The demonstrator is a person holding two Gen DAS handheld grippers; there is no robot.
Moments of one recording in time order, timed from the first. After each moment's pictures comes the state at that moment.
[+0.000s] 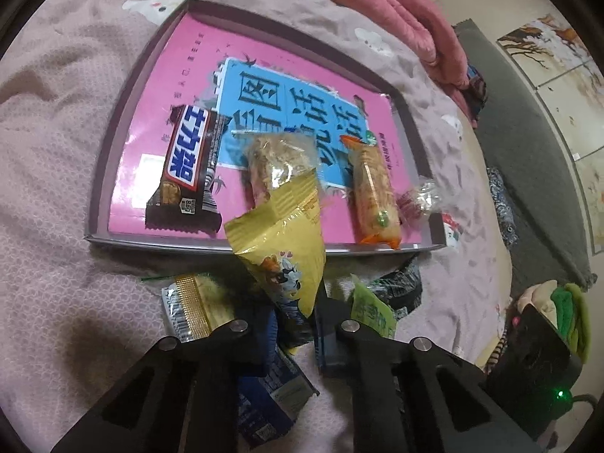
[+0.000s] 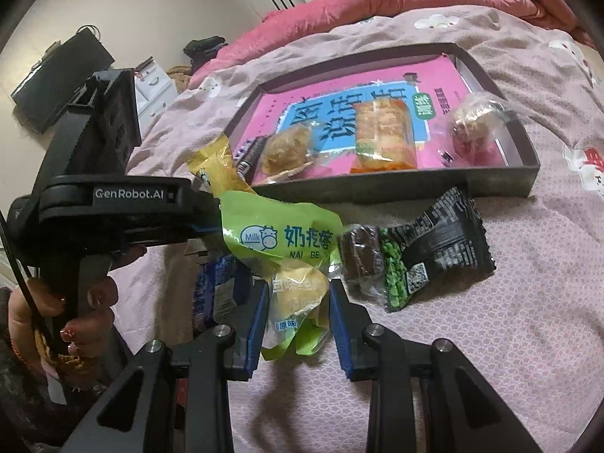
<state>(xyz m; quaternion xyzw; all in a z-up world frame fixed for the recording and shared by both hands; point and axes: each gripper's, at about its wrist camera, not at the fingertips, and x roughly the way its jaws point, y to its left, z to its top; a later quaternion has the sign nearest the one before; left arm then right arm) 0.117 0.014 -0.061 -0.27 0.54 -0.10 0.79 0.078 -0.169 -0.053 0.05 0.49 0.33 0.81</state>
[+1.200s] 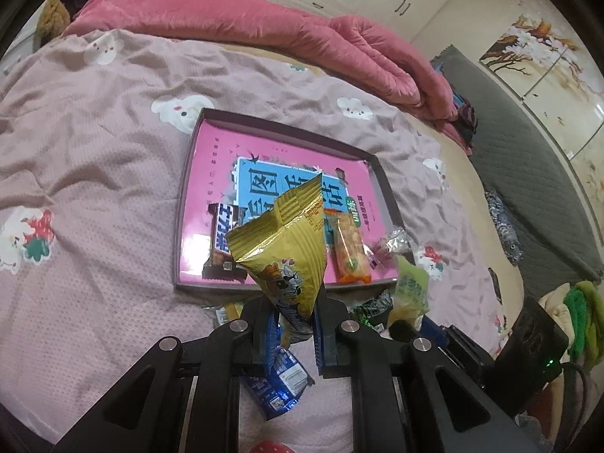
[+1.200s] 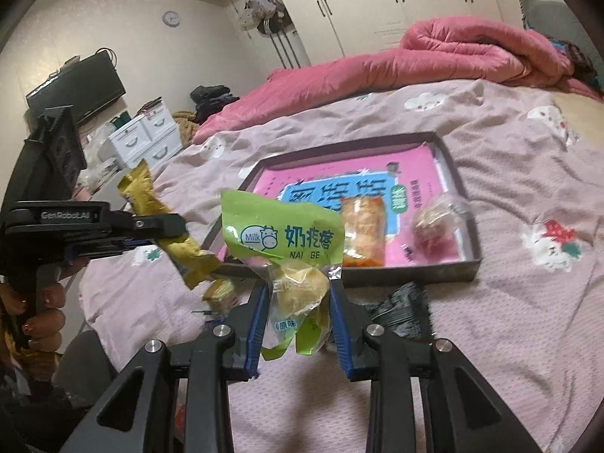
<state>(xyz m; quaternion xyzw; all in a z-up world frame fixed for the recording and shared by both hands) 0.082 0.036 0.024 -0.23 0.46 -0.06 0.86 0.077 -0.192 -0.002 0.05 0.38 0.30 0.88</state>
